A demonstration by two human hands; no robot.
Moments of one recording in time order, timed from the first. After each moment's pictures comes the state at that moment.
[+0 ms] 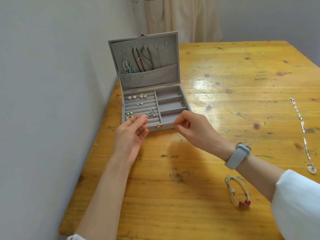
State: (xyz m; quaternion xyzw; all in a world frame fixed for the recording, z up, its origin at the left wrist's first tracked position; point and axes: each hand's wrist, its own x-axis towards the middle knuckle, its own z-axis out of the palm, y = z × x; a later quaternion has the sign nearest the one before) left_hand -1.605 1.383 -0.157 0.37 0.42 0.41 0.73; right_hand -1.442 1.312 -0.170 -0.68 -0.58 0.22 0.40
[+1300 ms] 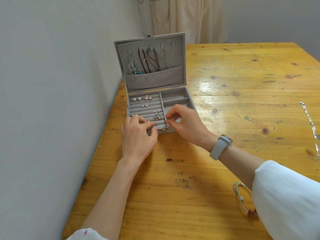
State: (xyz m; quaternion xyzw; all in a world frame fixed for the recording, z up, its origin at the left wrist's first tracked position) left_hand -1.601 1.400 -0.188 0.83 0.49 0.26 0.09; right_hand -1.454 1.355 -0.178 -0.66 -0.60 0.18 0.41
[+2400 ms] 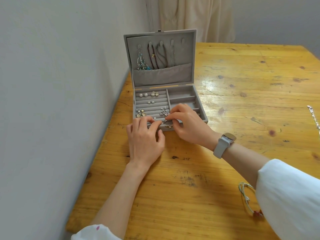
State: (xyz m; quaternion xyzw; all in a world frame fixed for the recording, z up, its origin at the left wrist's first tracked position) left_hand -1.609 1.395 -0.213 0.85 0.44 0.30 -0.02; right_hand -1.457 1.363 -0.191 -0.64 -0.69 0.12 0.30
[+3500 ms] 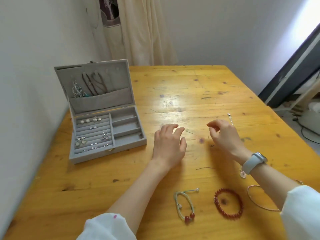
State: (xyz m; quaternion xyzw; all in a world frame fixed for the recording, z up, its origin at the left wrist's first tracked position) left_hand -1.428 1.319 -0.192 0.93 0.28 0.19 0.15; right_hand -1.270 1.222 -0.192 -0.85 -0.41 0.03 0.34
